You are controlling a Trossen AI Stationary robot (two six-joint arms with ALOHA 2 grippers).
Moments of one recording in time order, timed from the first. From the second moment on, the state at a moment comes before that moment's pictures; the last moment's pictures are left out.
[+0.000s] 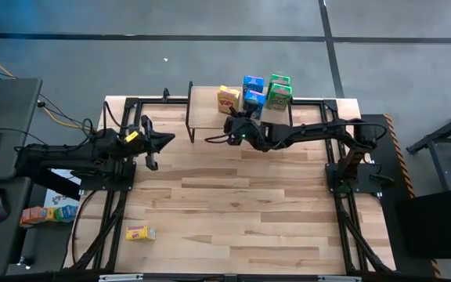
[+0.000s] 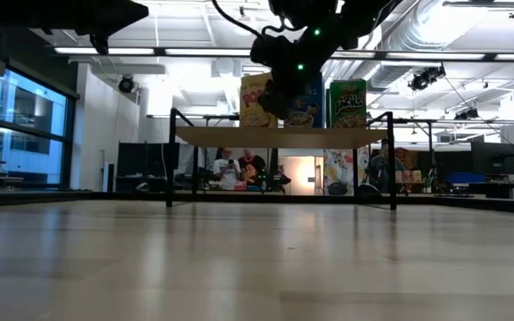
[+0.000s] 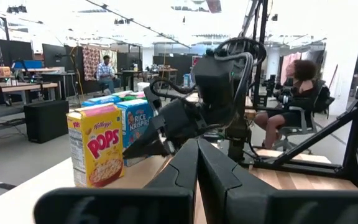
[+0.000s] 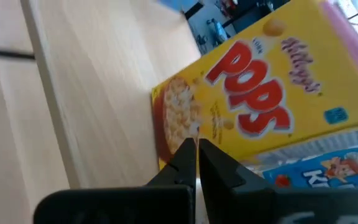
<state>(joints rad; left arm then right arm) 0.07 0.43 0.32 0.28 -0.19 0.01 -0.15 1.78 1.24 -0.02 0.79 -0.49</state>
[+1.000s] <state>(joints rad) 0.07 0.43 0.32 0.28 -0.20 0.03 -0.19 1.96 1.56 -0.44 0.83 -0.28</state>
